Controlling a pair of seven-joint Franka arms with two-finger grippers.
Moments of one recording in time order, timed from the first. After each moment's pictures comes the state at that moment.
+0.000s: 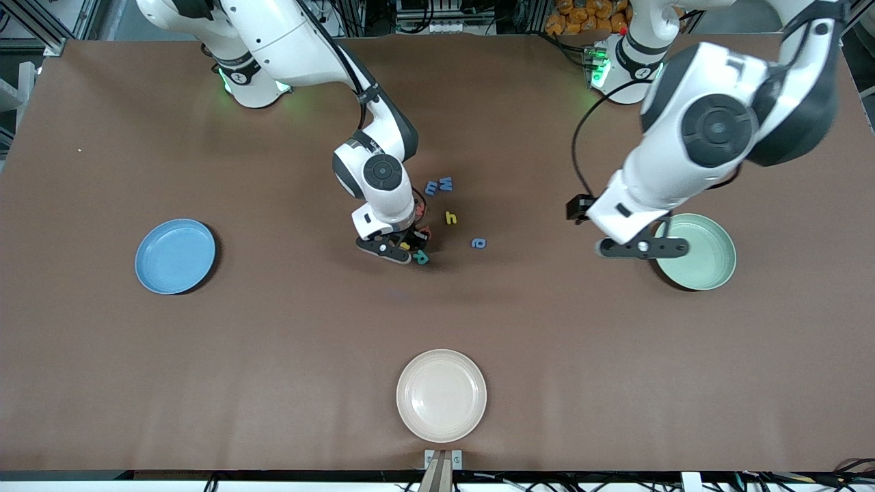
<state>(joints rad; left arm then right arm) -0.24 0.30 -0.22 -1.49 0.03 1.66 -0.45 0.77 0.66 -0.04 -1.82 0.02 2.52 1.06</state>
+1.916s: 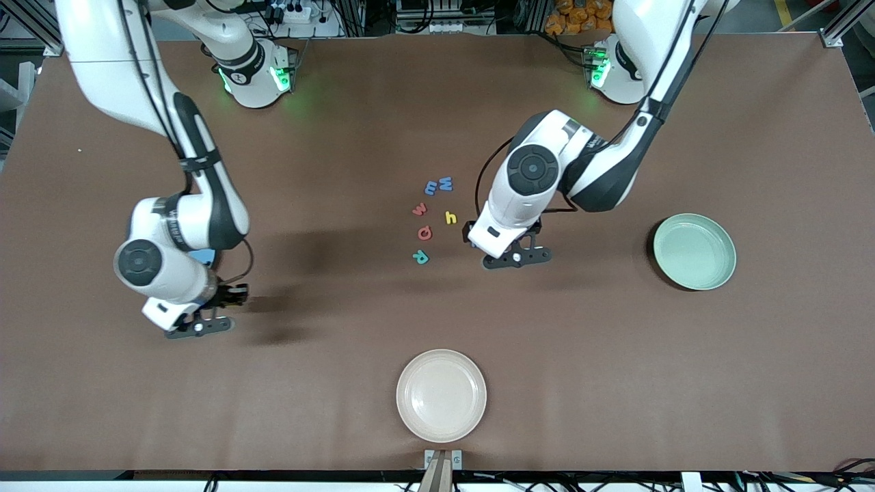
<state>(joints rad) -0.46 0.51 -0.23 -1.62 0.03 2.07 -0.79 0.21 0.57 -0.18 -1.76 0.02 2.29 -0.18</state>
